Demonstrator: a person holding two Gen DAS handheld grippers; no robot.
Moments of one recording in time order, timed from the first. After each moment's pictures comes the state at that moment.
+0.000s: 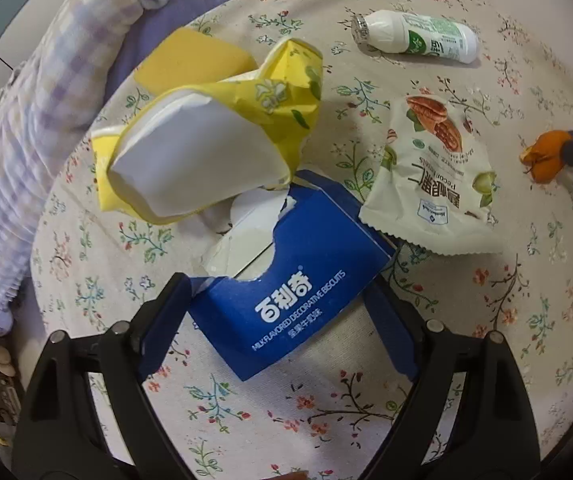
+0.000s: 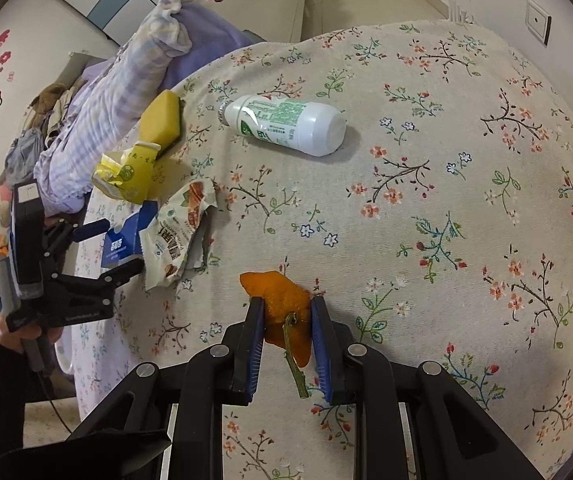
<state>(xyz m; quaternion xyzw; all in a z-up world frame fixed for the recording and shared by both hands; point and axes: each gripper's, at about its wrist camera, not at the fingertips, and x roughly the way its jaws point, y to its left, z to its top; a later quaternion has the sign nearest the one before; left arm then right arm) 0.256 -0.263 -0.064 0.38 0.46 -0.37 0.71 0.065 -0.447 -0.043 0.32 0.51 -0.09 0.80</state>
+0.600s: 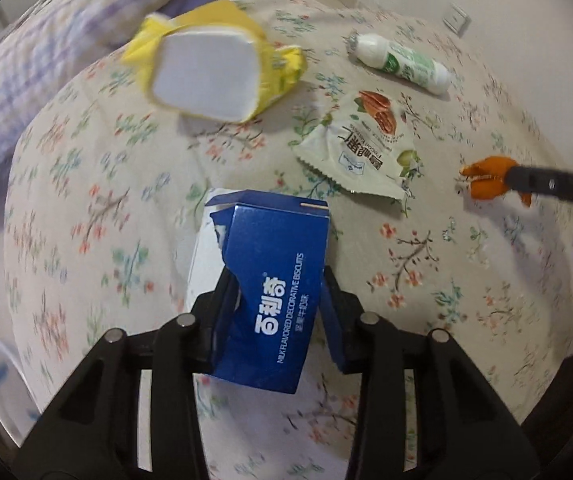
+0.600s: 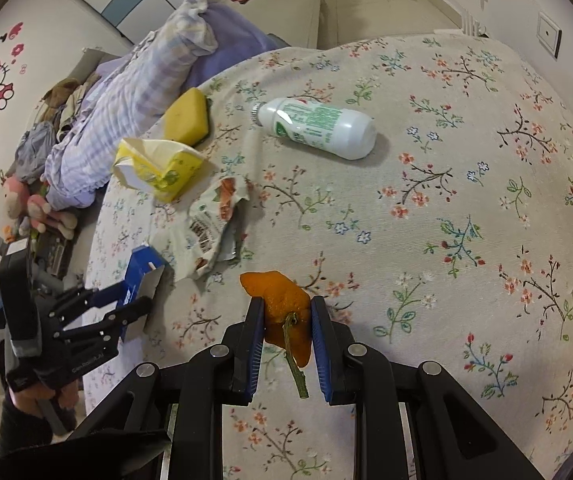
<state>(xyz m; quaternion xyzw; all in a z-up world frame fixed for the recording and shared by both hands) 0.190 -0.196 -0.042 0.21 0.53 -0.33 0.76 0.066 -0.426 -0.026 0.31 0.50 -0.07 0.81</state>
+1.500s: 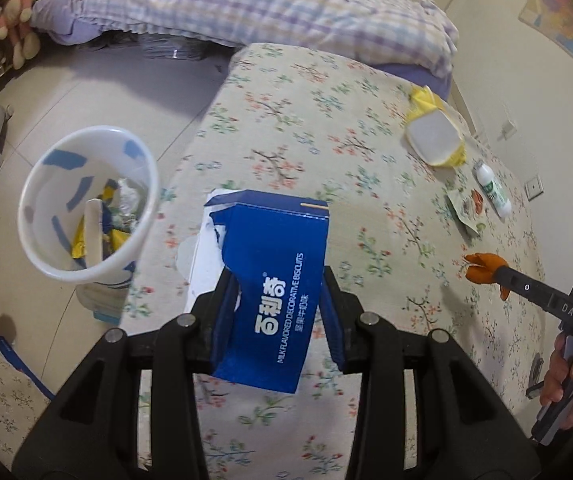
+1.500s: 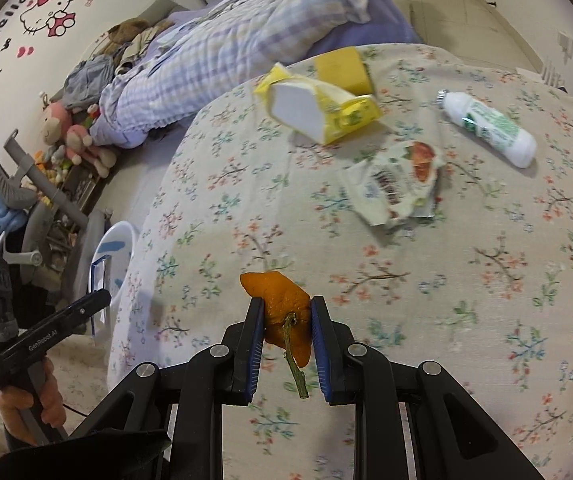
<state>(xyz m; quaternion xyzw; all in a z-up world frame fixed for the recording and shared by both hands) 0.171 0.020 -0.001 -0.04 0.53 -0.15 0.83 0.100 -0.282 0.001 0.23 0.51 0.02 0.83</state>
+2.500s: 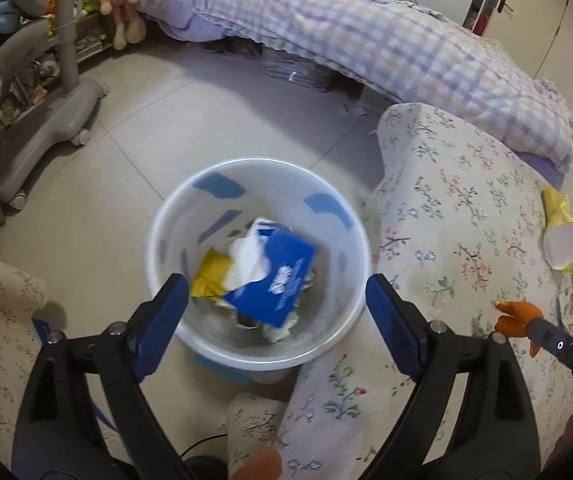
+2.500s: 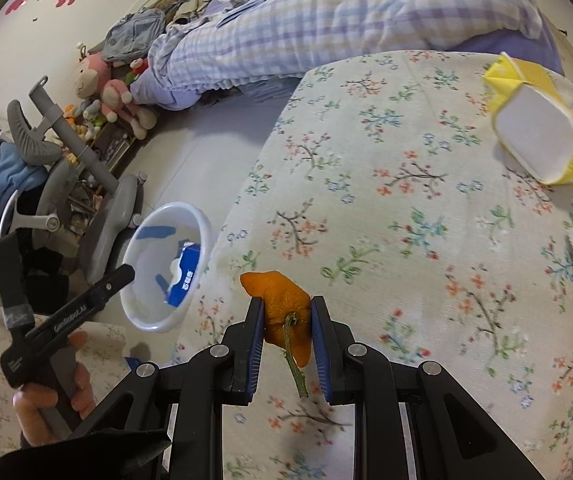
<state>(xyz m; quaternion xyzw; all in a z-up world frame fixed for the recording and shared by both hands) 0.231 0.137 -0.026 -0.06 0.49 0.03 0.87 0.203 -0.129 -0.014 0.19 0.52 0.10 0.83</state>
